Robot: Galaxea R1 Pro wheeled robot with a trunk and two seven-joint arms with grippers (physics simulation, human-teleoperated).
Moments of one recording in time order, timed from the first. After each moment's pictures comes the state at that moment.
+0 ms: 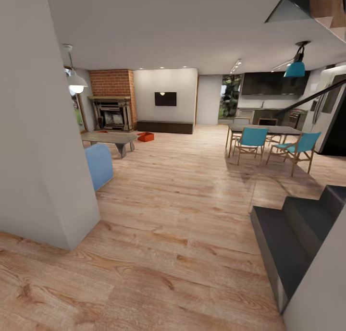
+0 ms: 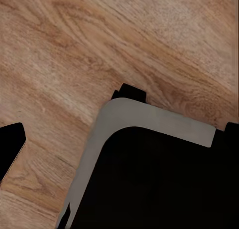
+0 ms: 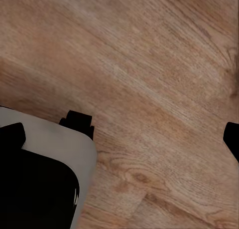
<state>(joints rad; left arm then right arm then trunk) 0.00 0.08 0.06 -0.29 0.34 0.06 0.00 -0.23 -0.08 0.59 0.03 -0.27 -0.14 0.03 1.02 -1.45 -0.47</state>
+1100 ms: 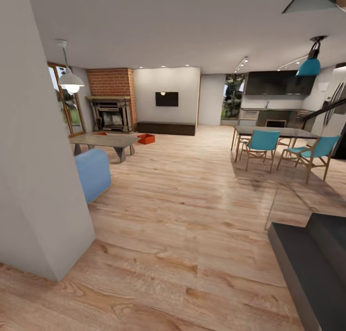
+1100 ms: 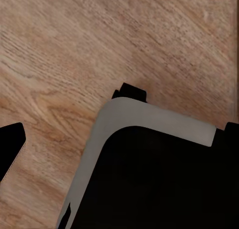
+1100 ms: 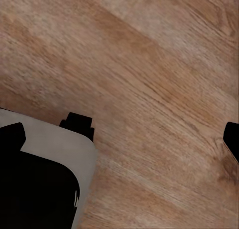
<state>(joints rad) 0.00 0.08 0.06 -0.29 0.34 0.06 0.00 -0.23 -0.08 0.59 0.03 -0.27 -0.15 0.03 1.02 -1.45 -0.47</state>
